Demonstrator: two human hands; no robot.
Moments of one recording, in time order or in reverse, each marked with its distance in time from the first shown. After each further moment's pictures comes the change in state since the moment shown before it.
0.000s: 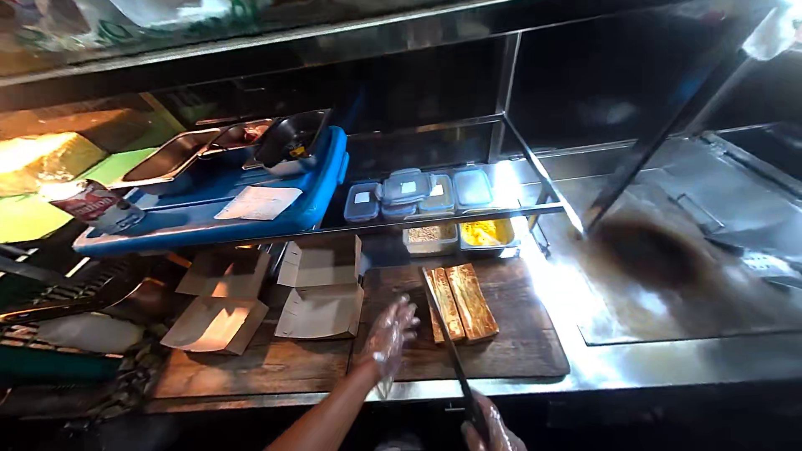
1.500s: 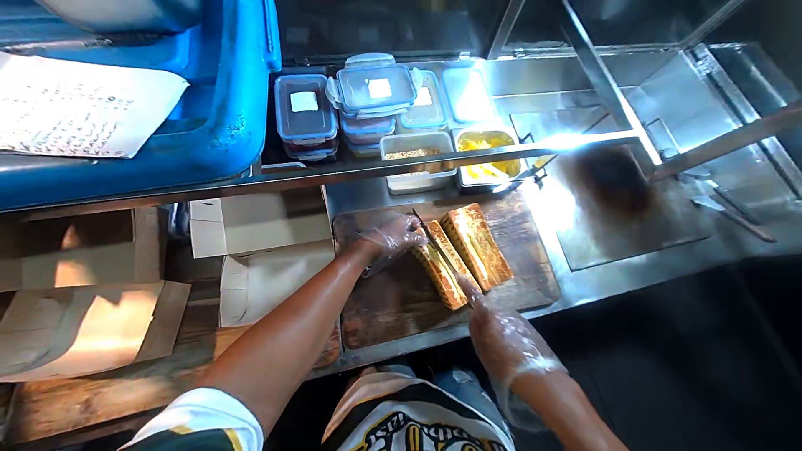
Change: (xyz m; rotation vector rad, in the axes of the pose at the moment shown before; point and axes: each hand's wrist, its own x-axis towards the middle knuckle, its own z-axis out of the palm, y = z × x) left_hand 0.187 0.021 -0.038 0.800 -0.725 0.208; right_hand 0.131 -0.130 0.011 -0.741 -0.235 0.596
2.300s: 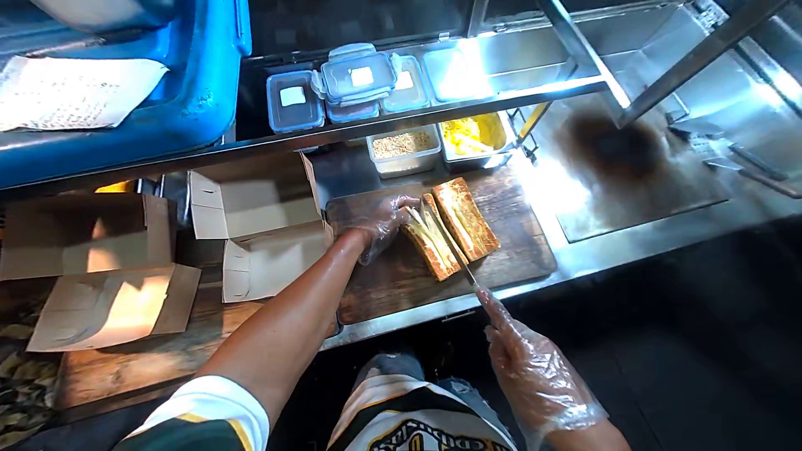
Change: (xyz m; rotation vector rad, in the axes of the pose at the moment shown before) left_hand -0.009 0.000 0.034 -0.276 0.190 0.023; right_hand -0.054 0.081 0.075 0.219 0.379 -0.221
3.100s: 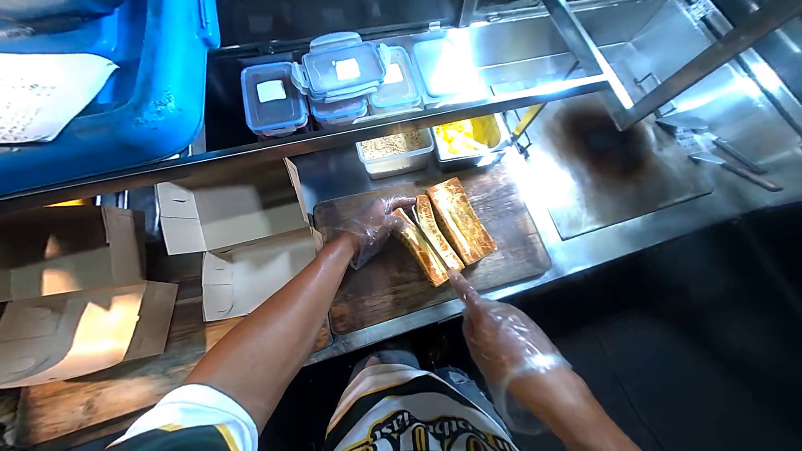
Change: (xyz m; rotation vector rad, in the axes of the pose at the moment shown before) left_hand 0.014 -0.014 -0.004 -0.035 -0.087 0.061; right_hand 0.051 -0.057 -0.035 -0.190 -0.398 0.192
